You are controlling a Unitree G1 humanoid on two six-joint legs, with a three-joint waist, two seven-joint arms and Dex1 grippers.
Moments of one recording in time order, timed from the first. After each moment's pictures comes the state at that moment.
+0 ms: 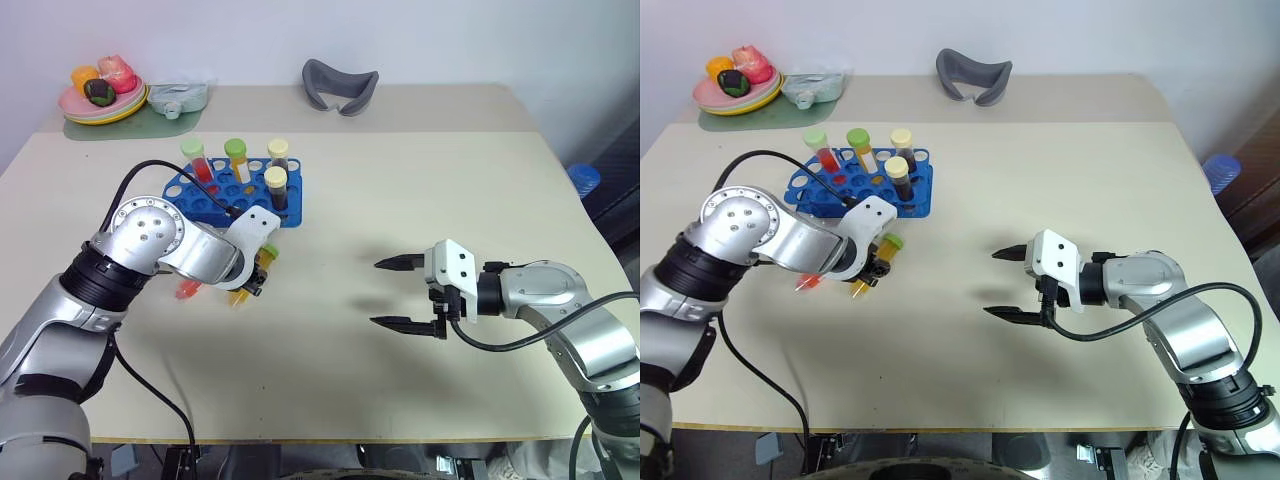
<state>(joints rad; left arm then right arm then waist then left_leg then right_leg) -0.93 0.78 -0.47 -0.01 -1.71 1.50 0.78 -0.24 -0.81 0.08 -0.43 0.40 0.45 1.07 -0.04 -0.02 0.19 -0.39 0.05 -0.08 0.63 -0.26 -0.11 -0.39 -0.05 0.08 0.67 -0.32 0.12</state>
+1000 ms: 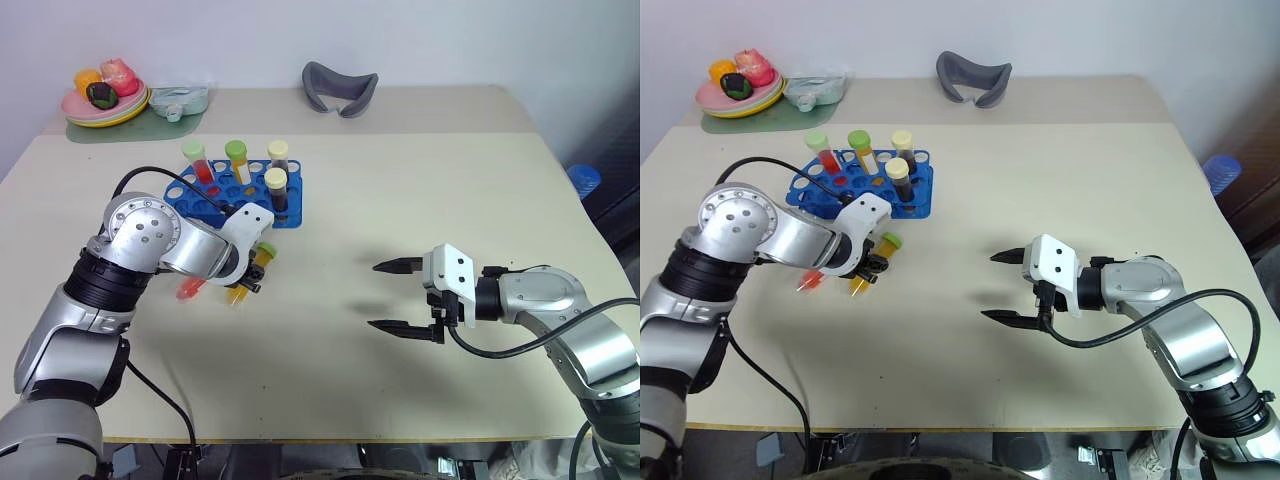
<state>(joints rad) -0.87 0.72 -0.33 -0.02 -1.45 1.60 0.54 -0.21 -0.80 0.08 -0.47 0.40 0.46 1.04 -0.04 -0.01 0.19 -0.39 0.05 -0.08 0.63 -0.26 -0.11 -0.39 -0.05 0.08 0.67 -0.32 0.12</state>
